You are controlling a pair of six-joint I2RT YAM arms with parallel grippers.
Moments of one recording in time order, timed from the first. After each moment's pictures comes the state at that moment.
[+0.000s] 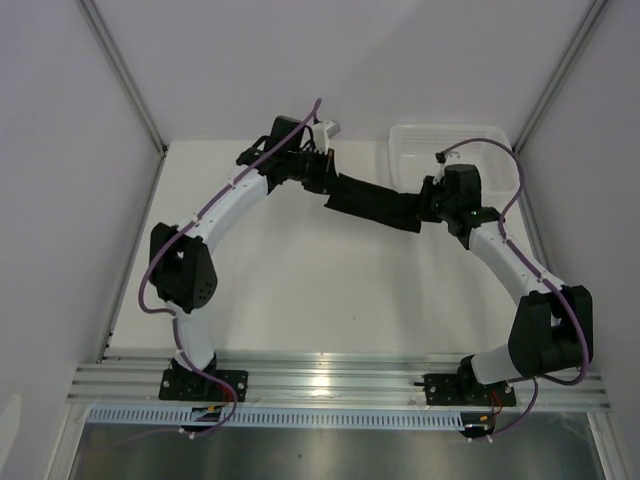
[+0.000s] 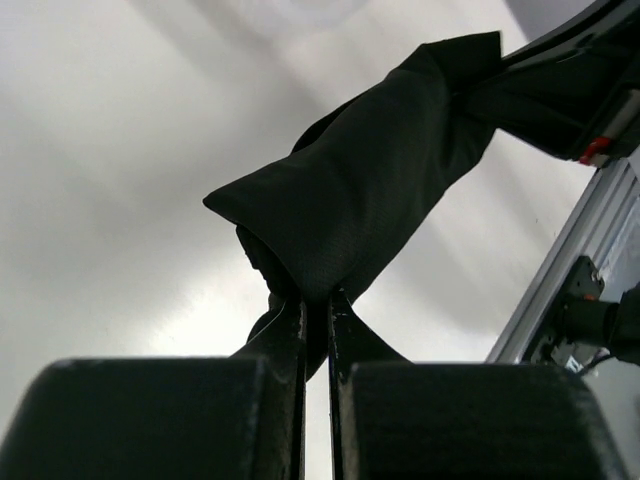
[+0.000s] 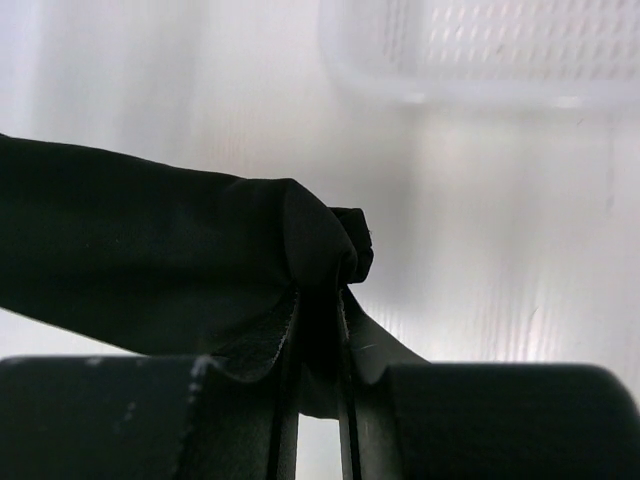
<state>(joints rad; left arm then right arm) -0.47 1.90 1.76 -0.57 0.55 -0.18 0.22 1.43 1.05 -0.24 -0.11 0.30</state>
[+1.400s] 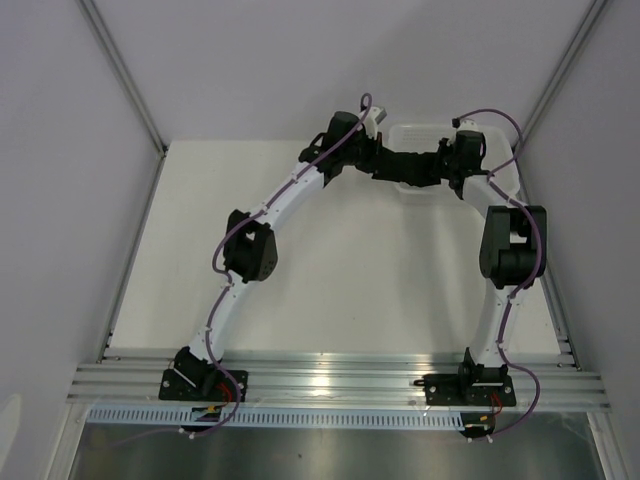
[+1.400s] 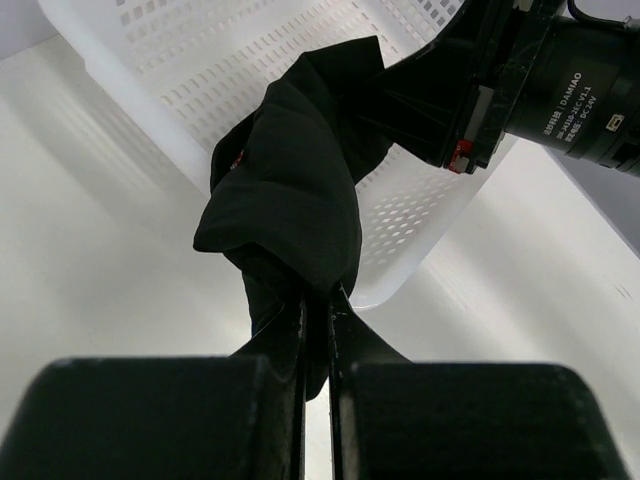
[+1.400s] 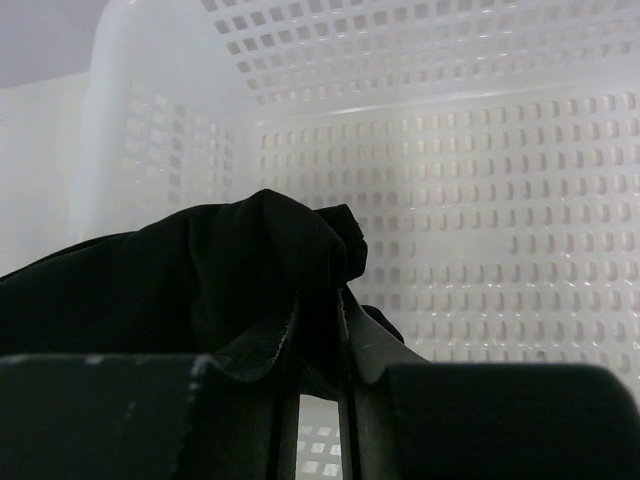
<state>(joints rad) -0.58 2.55 2.51 -0.37 0.40 -0.25 0.02 2.10 1.57 0.04 -0.10 0.22</state>
